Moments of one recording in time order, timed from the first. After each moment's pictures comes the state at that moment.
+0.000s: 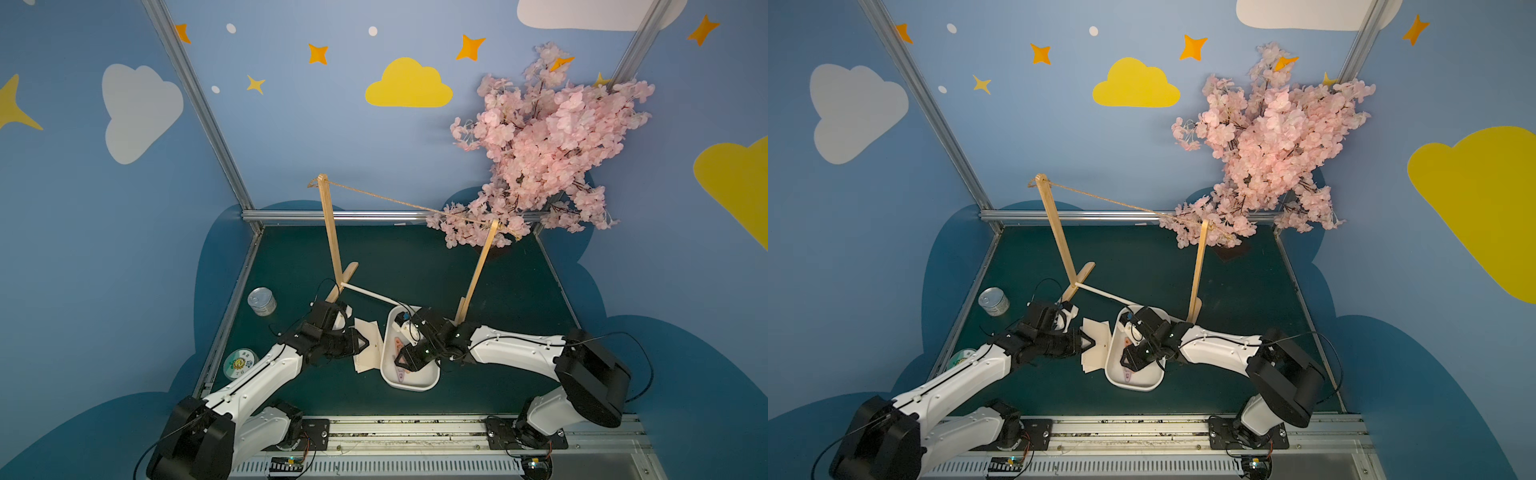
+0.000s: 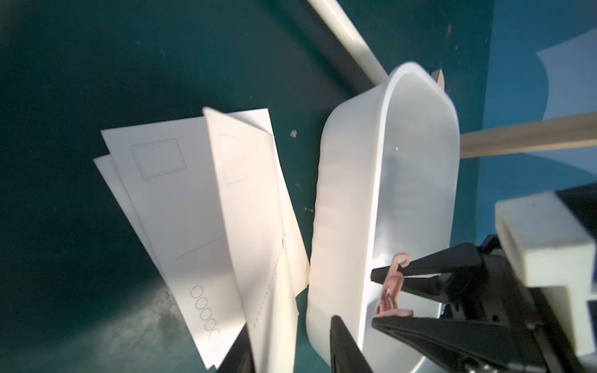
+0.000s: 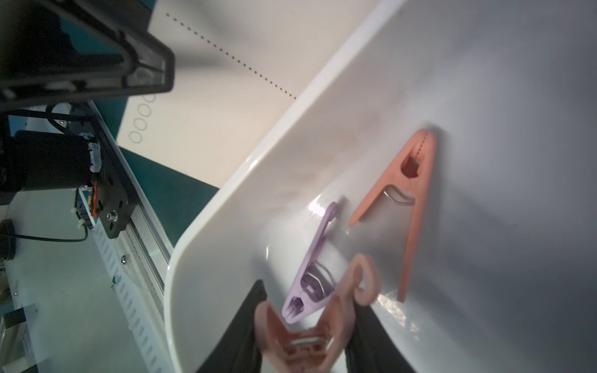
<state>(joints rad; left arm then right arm) -0.42 1.09 0.53 -0.38 0.44 -0.63 0.99 1.53 0.81 -0.27 -0.33 0.38</state>
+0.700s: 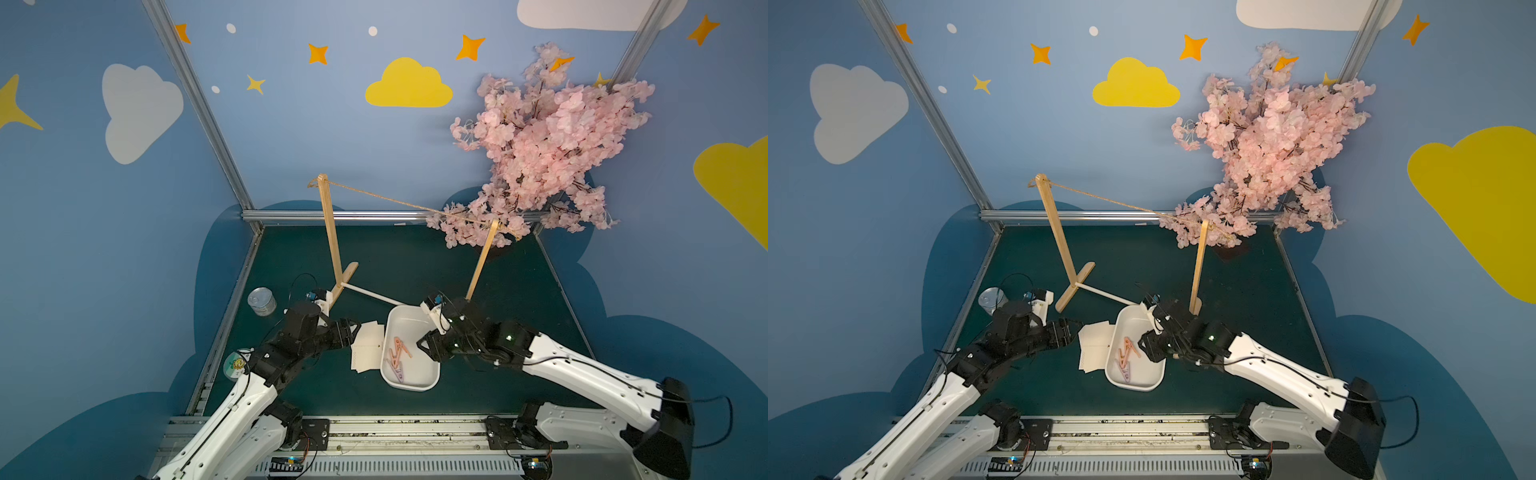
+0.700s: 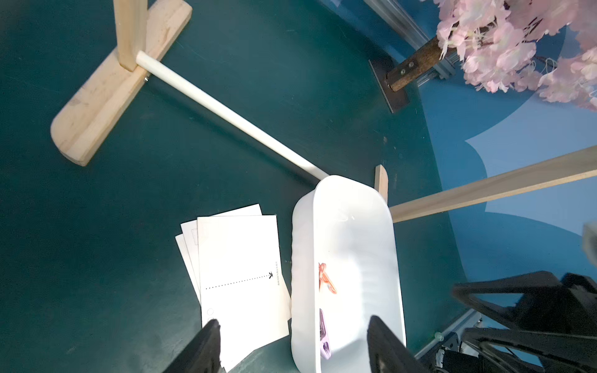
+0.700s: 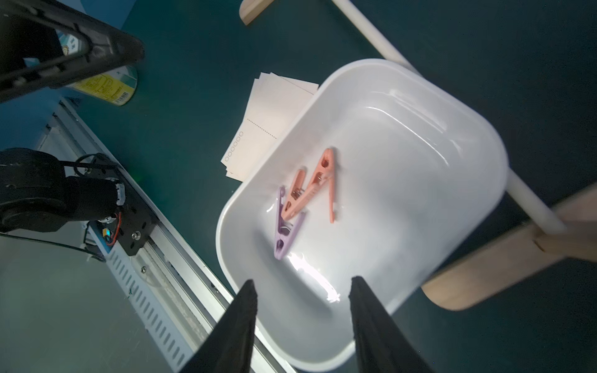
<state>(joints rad) -0.43 0.74 0.61 -0.52 0.22 -0.64 0.98 1.09 0.89 -0.66 -0.05 0.44</state>
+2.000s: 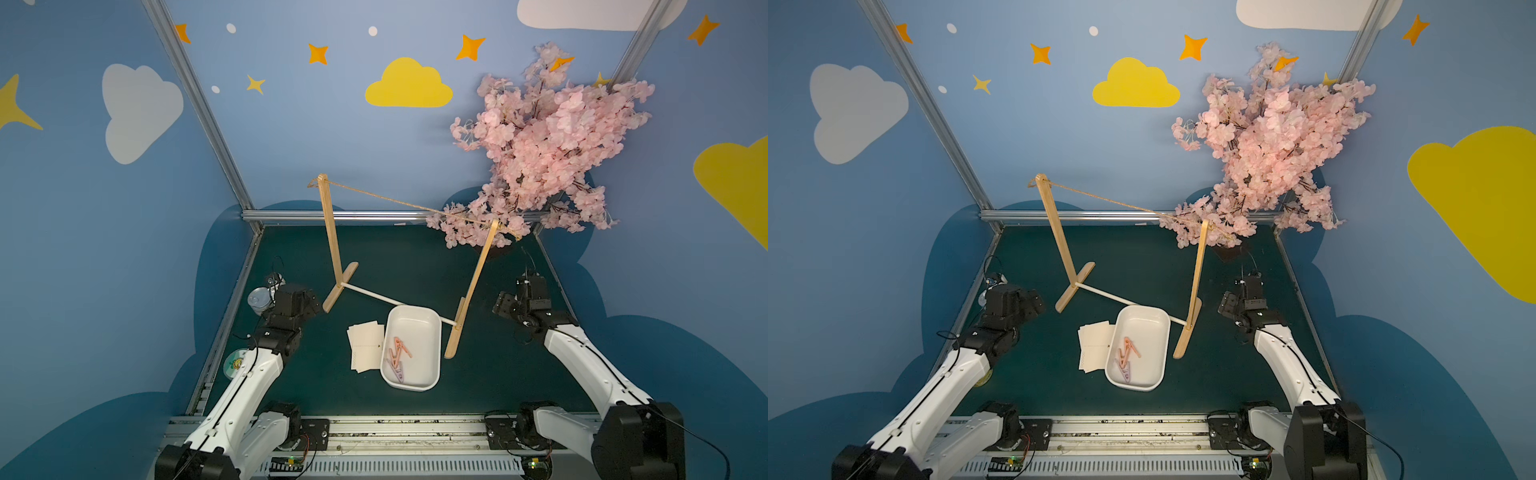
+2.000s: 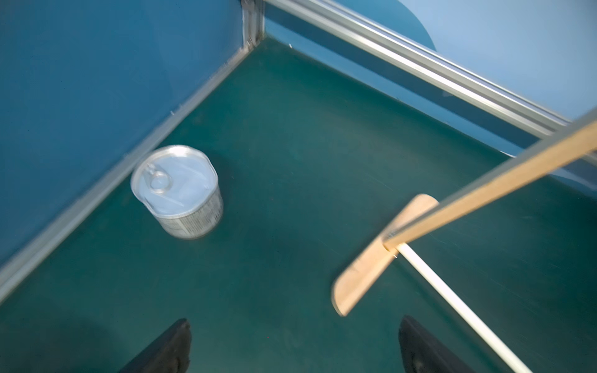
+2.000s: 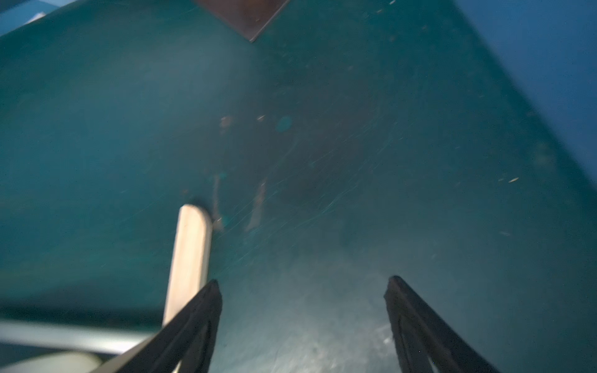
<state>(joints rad) -0.15 0.97 0.63 -0.33 -0.39 -0.50 0.14 1.15 0.72 -0.44 0.23 0.40</state>
